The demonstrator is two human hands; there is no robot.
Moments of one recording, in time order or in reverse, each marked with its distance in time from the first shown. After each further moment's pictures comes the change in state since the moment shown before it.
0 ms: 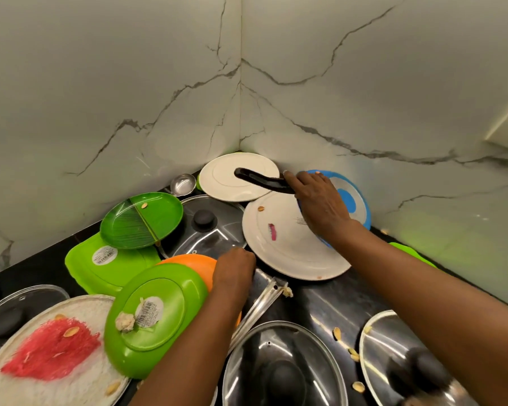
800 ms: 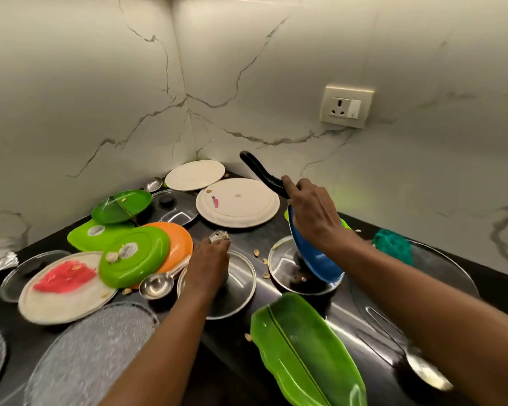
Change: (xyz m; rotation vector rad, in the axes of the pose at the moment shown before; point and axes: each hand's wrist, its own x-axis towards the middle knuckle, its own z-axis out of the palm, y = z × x) left_hand -0.193 0.117 0.008 -0.064 0.480 0.072; right_hand -0.253 -0.002 -0.201 0.030 0.095 0.249
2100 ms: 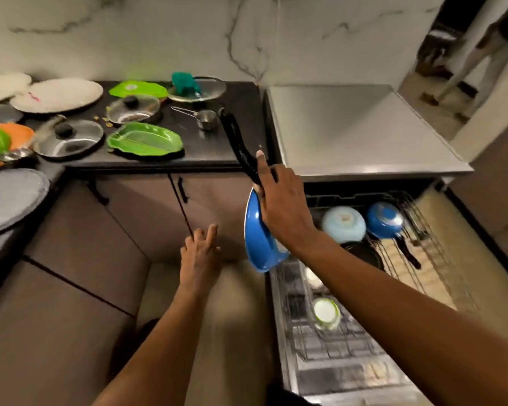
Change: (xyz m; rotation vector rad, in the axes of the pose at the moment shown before) left_hand -0.567 0.159 -0.067 -0.298 -0.397 0.392; right_hand -0.611 -0.177 -0.252 -0.197 0.131 0.523
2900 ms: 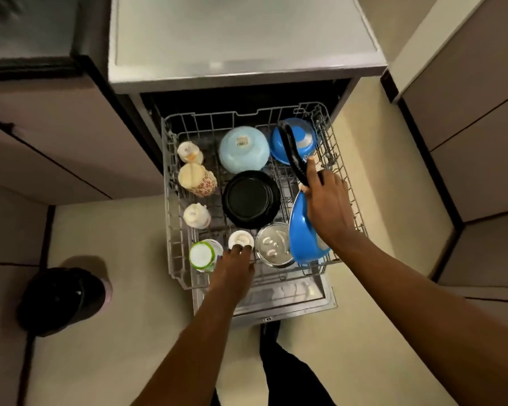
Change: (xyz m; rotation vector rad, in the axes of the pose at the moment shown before) left_hand -0.105 0.318 0.277 0.055 -0.521 0.227; right_hand -0.237 0.394 -0.042 -0.186 -0.406 0.385
